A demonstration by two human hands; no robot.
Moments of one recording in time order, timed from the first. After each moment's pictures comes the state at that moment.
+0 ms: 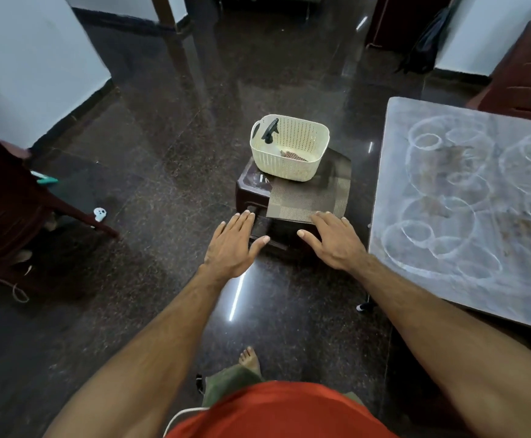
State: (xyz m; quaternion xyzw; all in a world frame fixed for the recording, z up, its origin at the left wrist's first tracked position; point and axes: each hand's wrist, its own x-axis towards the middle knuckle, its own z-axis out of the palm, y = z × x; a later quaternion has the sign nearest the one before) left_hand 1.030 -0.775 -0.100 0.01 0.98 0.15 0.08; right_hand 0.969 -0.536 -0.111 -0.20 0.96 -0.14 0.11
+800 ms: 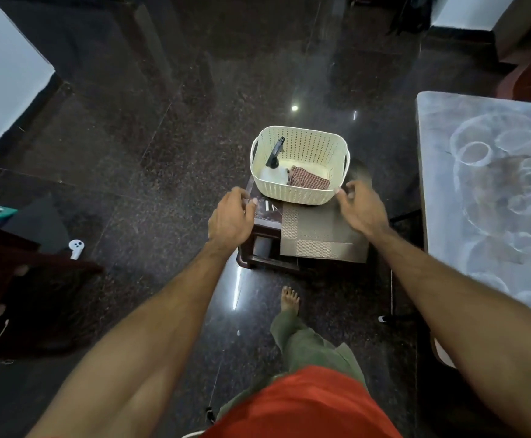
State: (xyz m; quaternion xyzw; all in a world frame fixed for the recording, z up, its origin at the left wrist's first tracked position) left_hand 0.759 -0.864 -0.132 -0.09 0.95 0.30 0.03; right_hand 0.727 -0.601 -0.137 0.08 0.94 -0.31 0.07
